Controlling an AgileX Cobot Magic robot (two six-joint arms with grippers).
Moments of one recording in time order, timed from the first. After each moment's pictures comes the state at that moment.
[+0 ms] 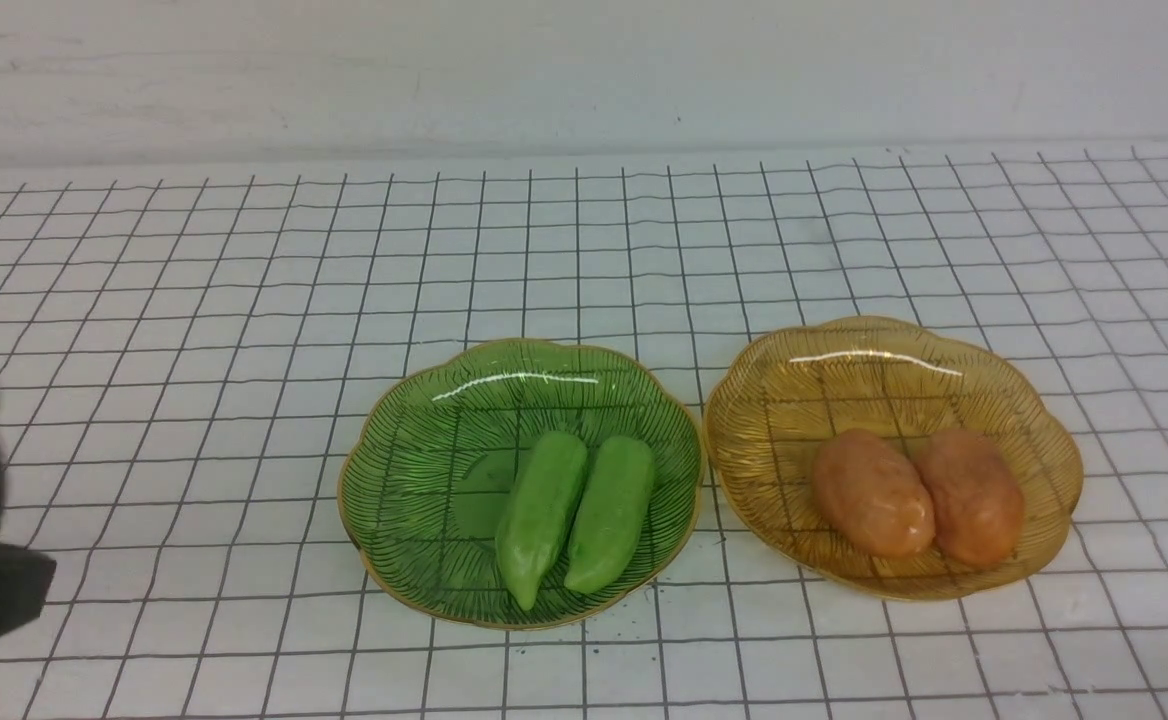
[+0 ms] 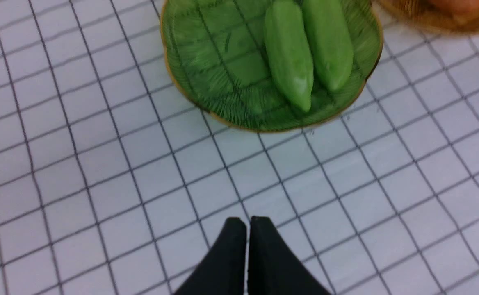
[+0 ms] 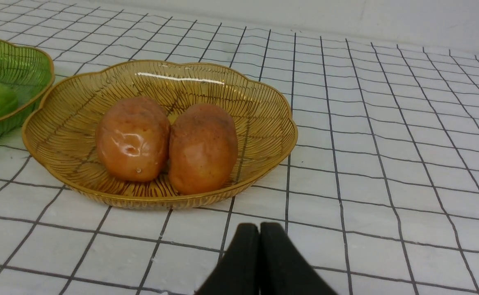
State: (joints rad) right arm 0.04 -0.01 0.02 0.11 0.41 -0.22; left arm -0.43 0.64 -0.89 0.01 1.08 -0.05
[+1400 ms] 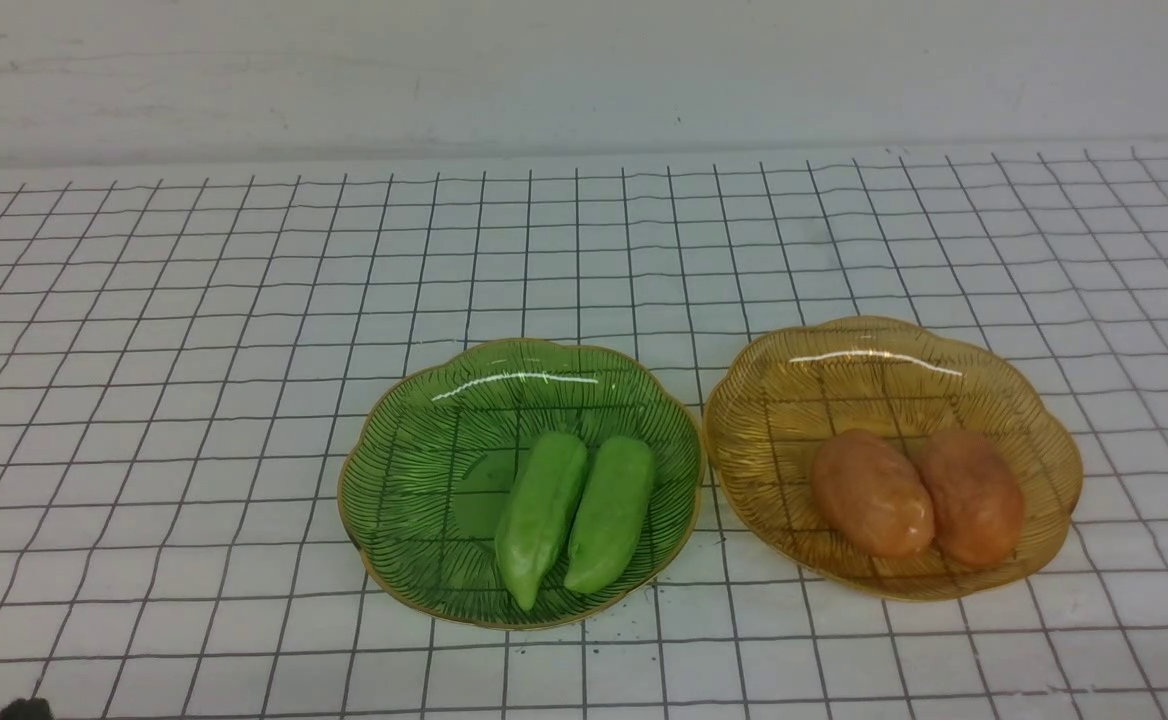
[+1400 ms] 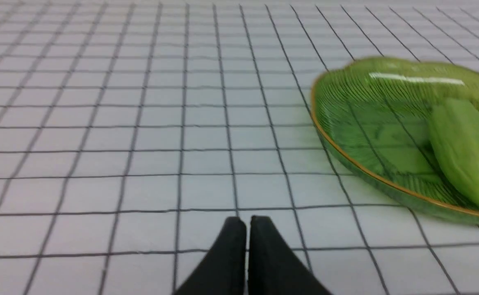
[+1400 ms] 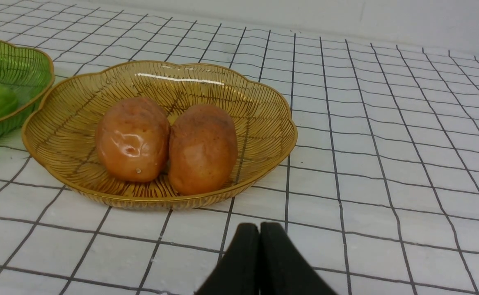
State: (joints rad) right arm 0.04 -0.01 0.02 0.11 0.41 -0.22; left arm -0.03 -0.01 0.03 -0.02 0.31 -0.05
